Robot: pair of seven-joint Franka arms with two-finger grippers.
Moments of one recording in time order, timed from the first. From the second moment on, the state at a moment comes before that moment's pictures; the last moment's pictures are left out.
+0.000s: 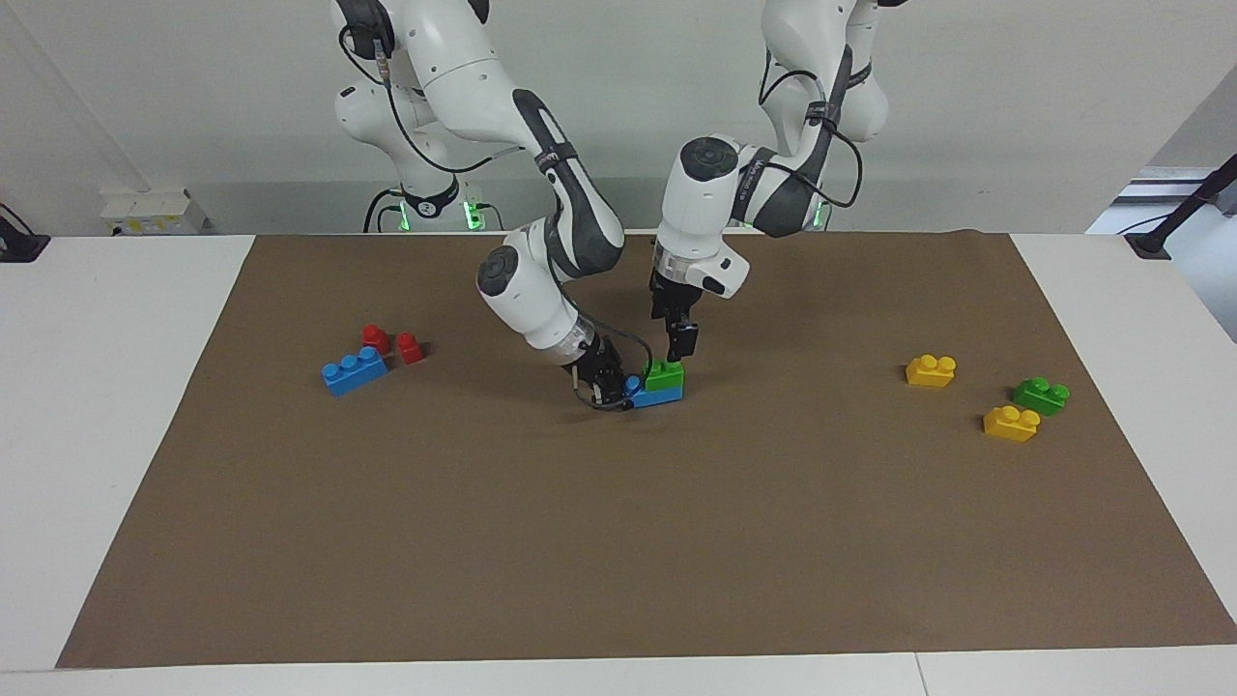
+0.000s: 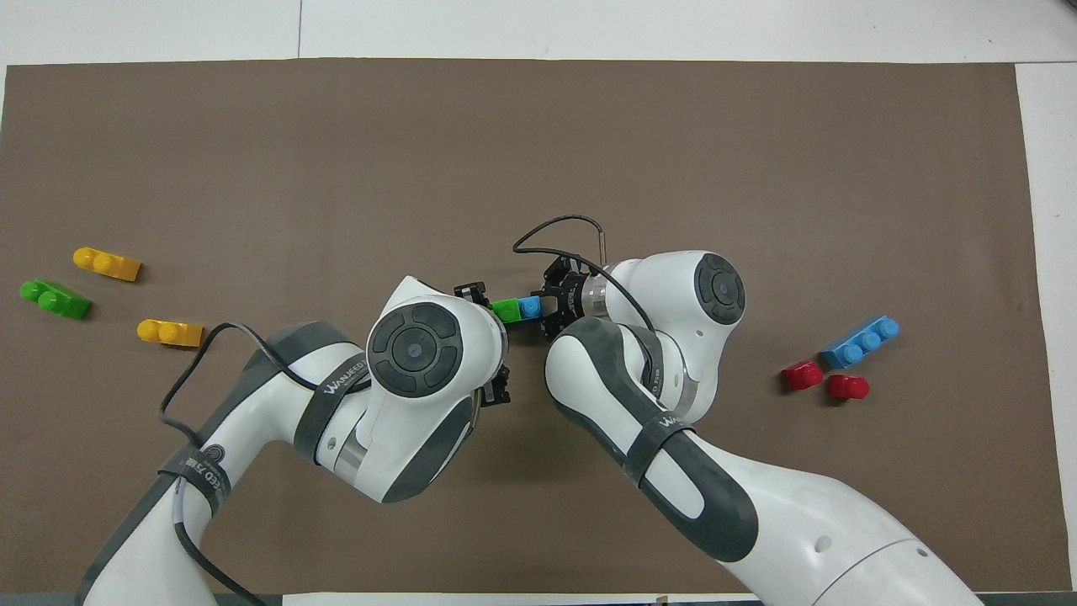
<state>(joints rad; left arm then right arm) -0.65 0.13 -0.03 -2.07 -0.04 2.32 -2.37 0.57 0.41 -0.02 -1.97 0.84 2.57 1.45</state>
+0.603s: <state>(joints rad) -0.65 0.22 -0.02 -2.04 0.01 2.37 -2.39 0.57 0.41 -0.02 -1.98 0.84 2.58 1.46</state>
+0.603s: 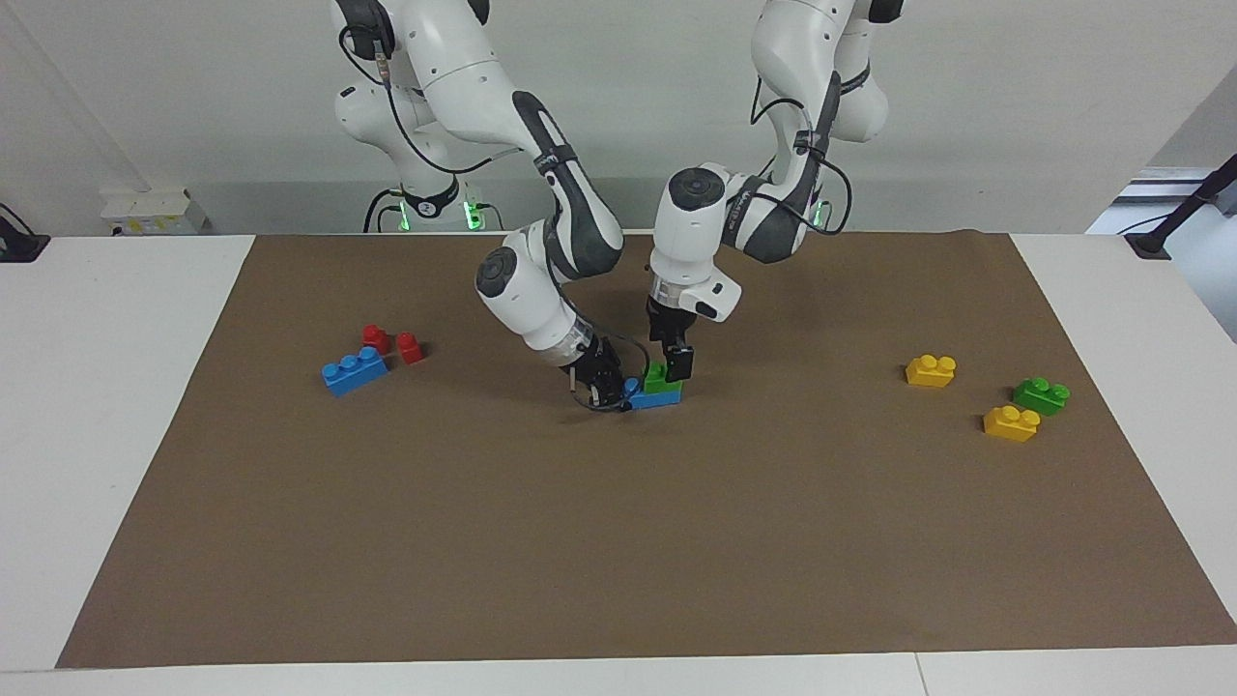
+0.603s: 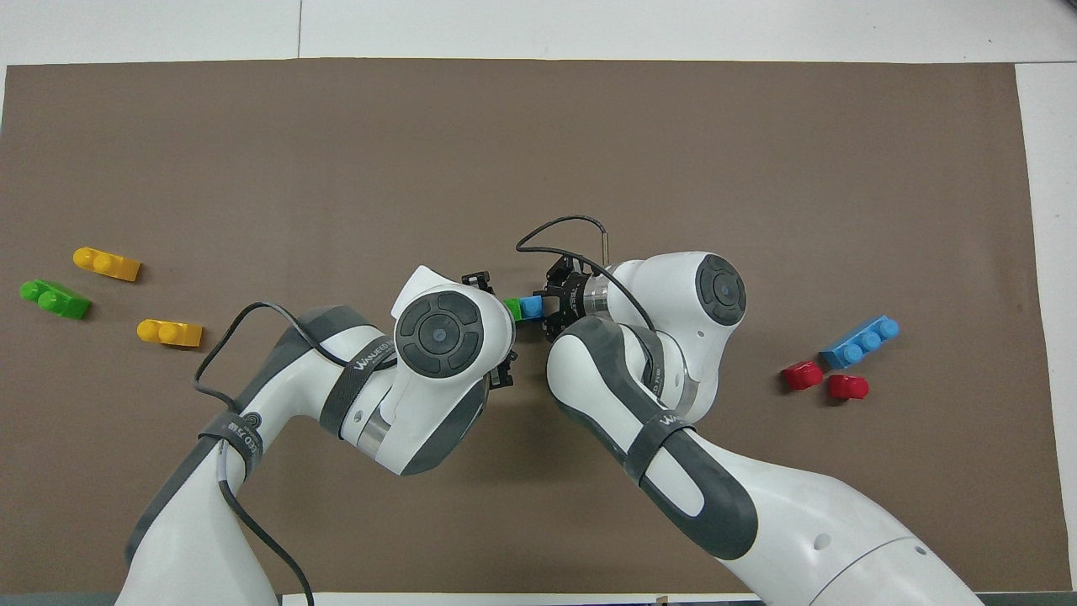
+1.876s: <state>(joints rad) -0.65 0.18 -0.01 -1.95 0.07 2.27 -2.38 0.57 0.41 -0.02 -1.98 0.84 2.61 1.47</state>
